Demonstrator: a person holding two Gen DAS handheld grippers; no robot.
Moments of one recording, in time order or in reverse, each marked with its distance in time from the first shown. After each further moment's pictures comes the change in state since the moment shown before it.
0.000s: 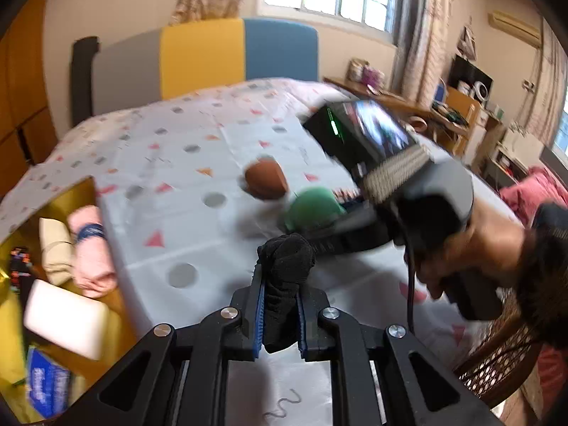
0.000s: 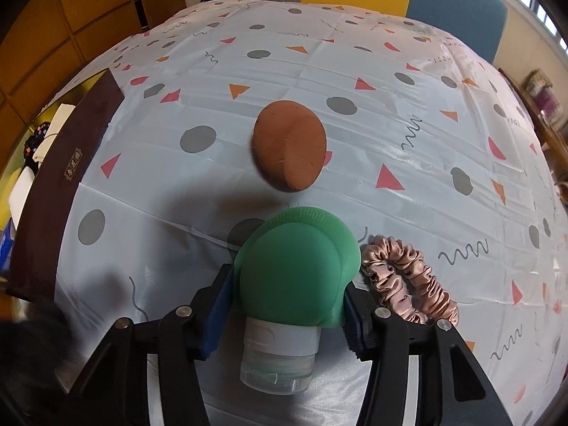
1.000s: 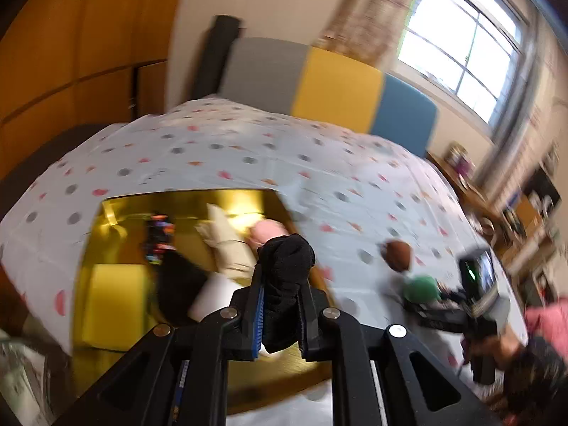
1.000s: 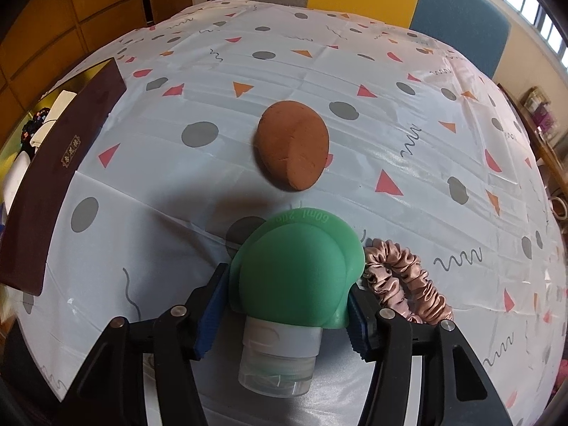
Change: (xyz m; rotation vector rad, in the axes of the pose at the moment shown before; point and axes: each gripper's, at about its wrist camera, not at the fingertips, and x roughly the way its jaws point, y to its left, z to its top) left arm -0.097 0.181 -0.001 -0.448 -0.097 0.216; right arm -0.001 0.004 -0.004 -0.045 -0.020 -0.038
